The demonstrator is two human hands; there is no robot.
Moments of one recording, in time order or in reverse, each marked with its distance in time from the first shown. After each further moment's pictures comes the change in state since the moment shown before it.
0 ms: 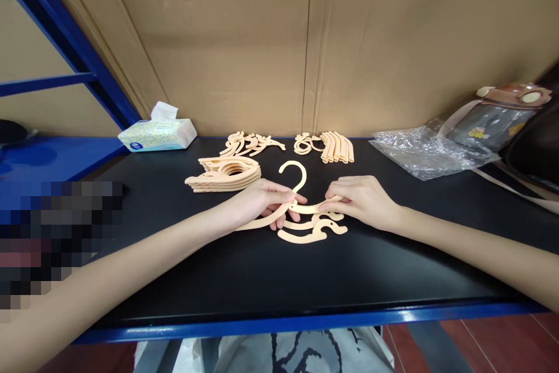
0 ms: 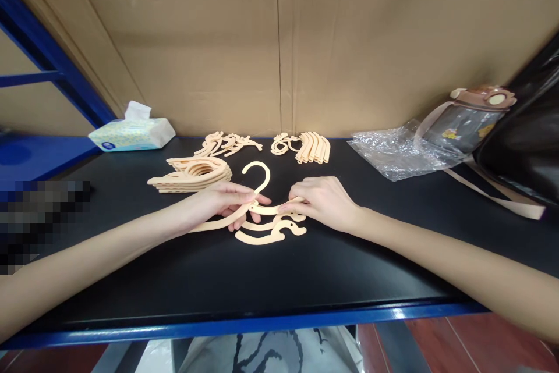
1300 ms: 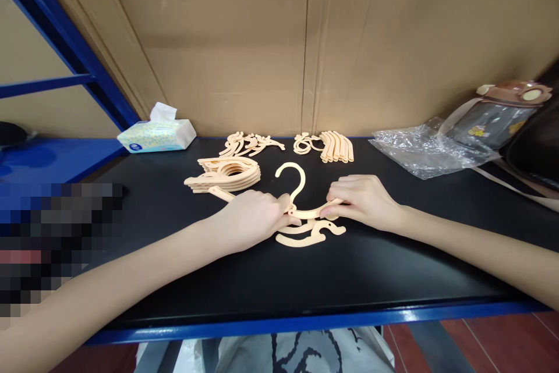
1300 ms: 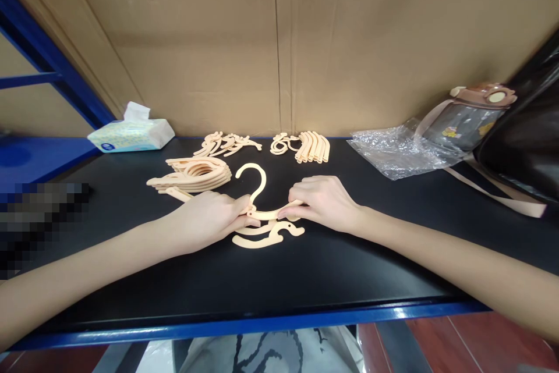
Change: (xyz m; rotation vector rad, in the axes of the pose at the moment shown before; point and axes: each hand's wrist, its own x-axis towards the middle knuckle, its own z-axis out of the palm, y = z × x) left_hand -0.014 -0.001 0.011 1.562 0.119 0.220; right_hand -0.001 0.001 0.000 -0.063 0.030 -0.118
